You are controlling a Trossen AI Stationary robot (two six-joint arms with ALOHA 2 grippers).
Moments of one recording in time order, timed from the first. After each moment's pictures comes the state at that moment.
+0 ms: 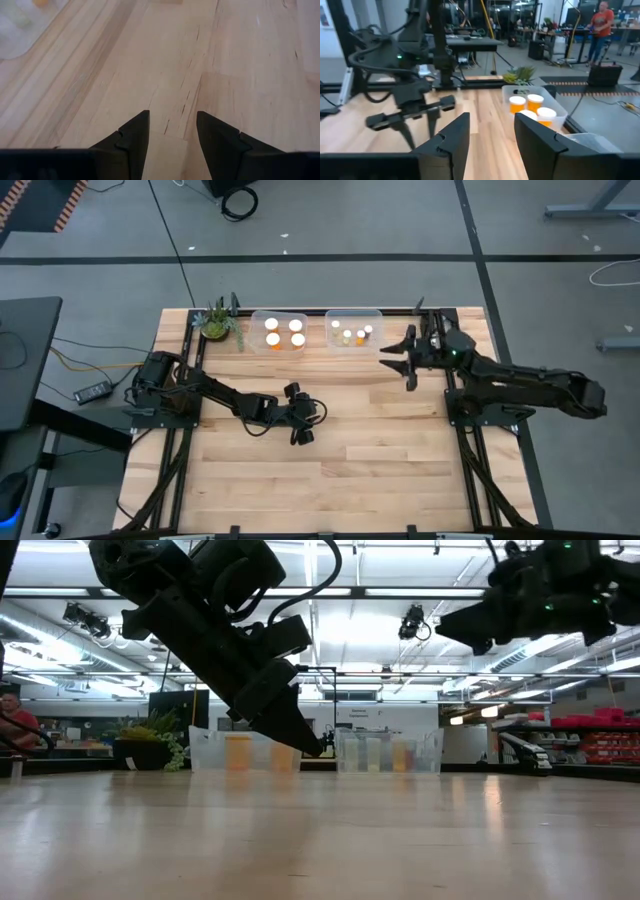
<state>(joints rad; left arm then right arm) -0.20 1.81 0.84 0.22 -0.45 -0.25 -0.49 0.72 0.24 0.47 -0.40 -0.04</state>
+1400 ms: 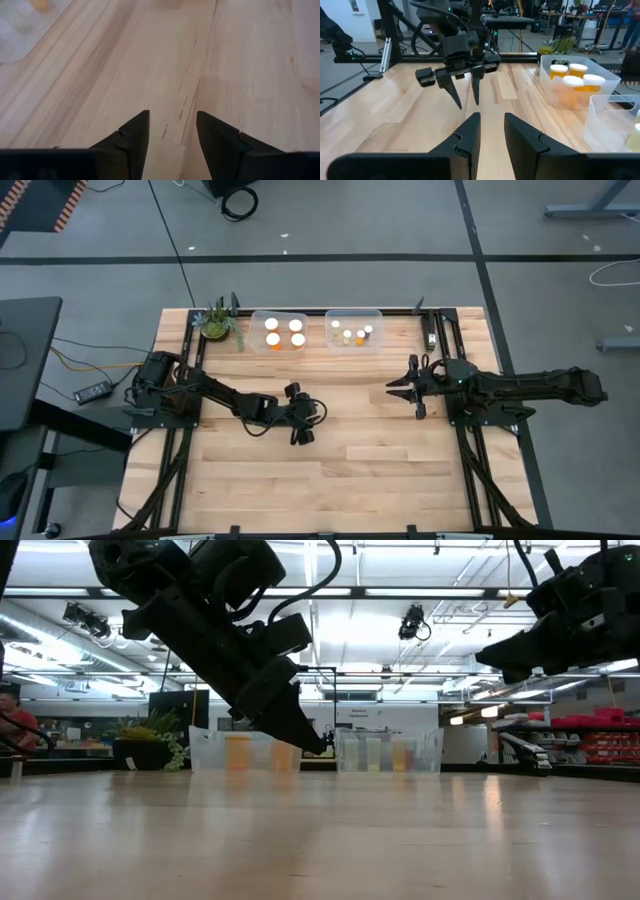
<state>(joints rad) -0.20 1.81 0.84 0.24 -0.45 -0.25 -0.16 0.48 0.01 0.37 -0.17 -0.03</state>
